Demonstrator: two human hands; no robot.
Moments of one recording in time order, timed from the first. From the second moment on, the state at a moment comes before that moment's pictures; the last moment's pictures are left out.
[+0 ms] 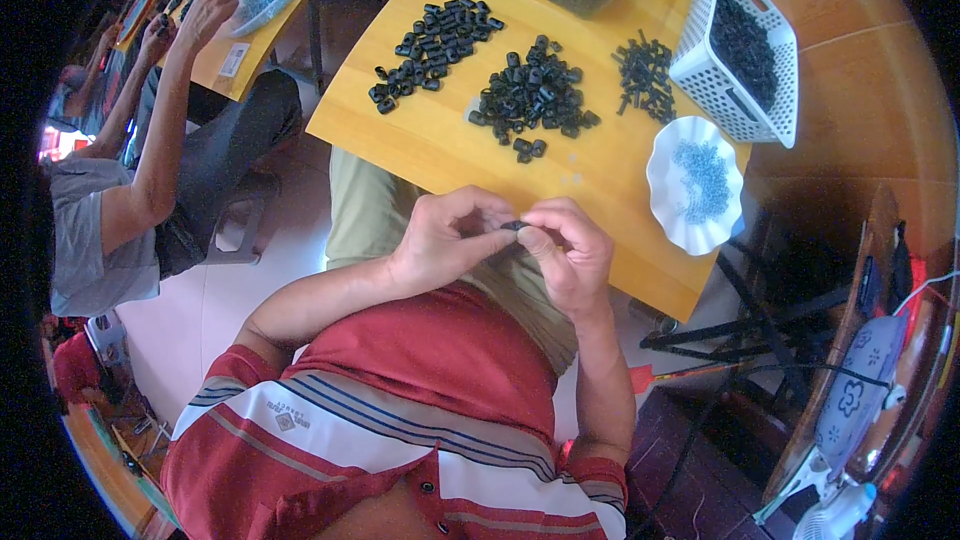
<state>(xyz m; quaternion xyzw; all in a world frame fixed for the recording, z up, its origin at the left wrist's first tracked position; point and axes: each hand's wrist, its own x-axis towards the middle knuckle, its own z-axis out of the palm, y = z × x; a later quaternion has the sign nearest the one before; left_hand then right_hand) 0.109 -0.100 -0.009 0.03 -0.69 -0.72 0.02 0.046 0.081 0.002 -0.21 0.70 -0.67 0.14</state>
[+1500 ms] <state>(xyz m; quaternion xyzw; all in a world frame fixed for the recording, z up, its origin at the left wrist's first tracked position) 0.106 -0.103 -0.013 -0.11 -0.80 -0.56 0.19 0.062 0.075 -0.001 -0.05 0.54 -0.79 0.30</state>
